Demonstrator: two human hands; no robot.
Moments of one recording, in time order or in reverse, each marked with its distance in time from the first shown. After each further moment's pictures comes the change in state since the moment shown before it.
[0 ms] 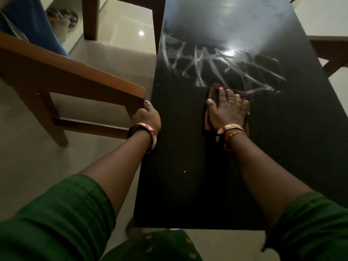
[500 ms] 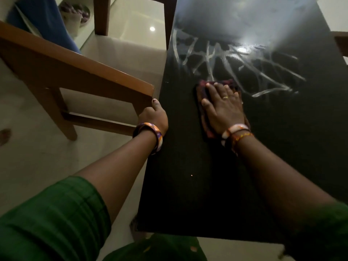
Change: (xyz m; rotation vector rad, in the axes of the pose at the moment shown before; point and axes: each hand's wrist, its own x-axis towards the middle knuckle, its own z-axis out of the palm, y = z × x) left_hand 0.004 -0.001 0.000 0.017 -0.016 -0.008; right_hand 0.000 -0.018 -0.001 0.024 -0.019 -0.333
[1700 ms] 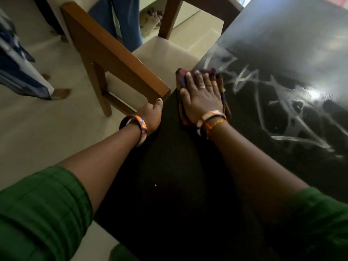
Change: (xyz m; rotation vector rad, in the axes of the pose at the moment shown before) left_hand 0.003 0.003 0.011 0.019 0.170 -0.094; right_hand 0.071 -0.053 0.005 0.062 -0.119 -0.498
